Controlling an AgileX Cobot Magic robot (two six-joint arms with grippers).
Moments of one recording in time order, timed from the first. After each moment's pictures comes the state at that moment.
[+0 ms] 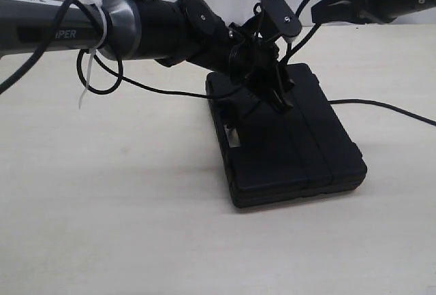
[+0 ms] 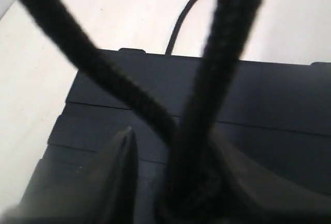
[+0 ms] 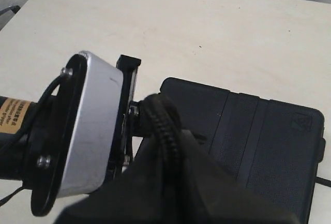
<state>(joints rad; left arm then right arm) -0.70 2.14 -1.58 -0.84 0.34 1.21 0.02 1.55 -1.23 0.85 0.79 -0.80</state>
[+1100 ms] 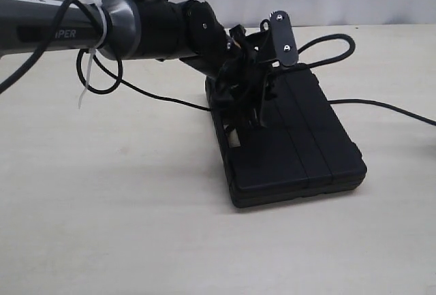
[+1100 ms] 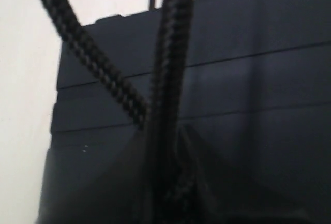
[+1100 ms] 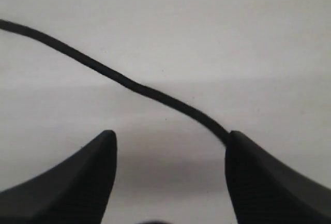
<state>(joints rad) -0.70 2.14 -1.58 -0.55 0.42 1.24 -0.44 1.88 -1.29 0.02 0.68 -0.34</state>
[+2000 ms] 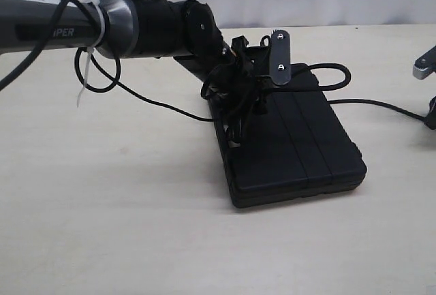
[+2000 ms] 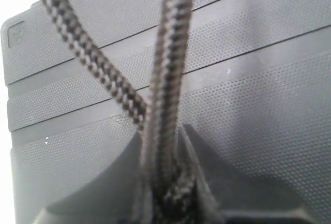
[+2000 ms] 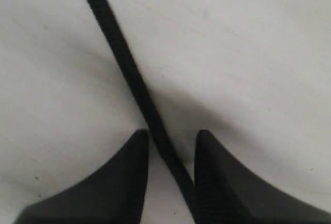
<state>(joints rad) -0.69 2.14 -1.58 -0.48 0.54 1.34 -0.39 2.23 -1.55 0.05 0.82 -0.96</state>
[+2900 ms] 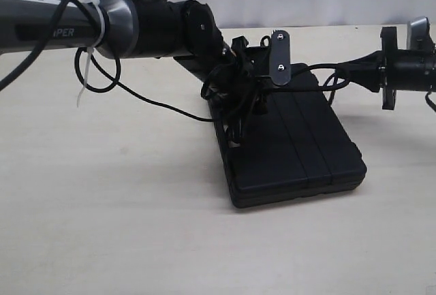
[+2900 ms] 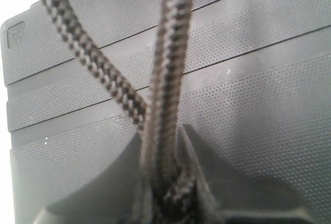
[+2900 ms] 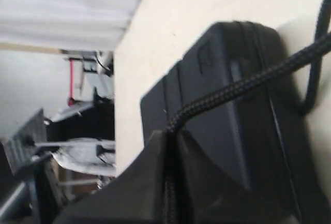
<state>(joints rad) -0.69 2.14 -1.58 -0.48 0.54 1.34 -0.38 2.19 -1.27 1.49 1.21 -0.94</state>
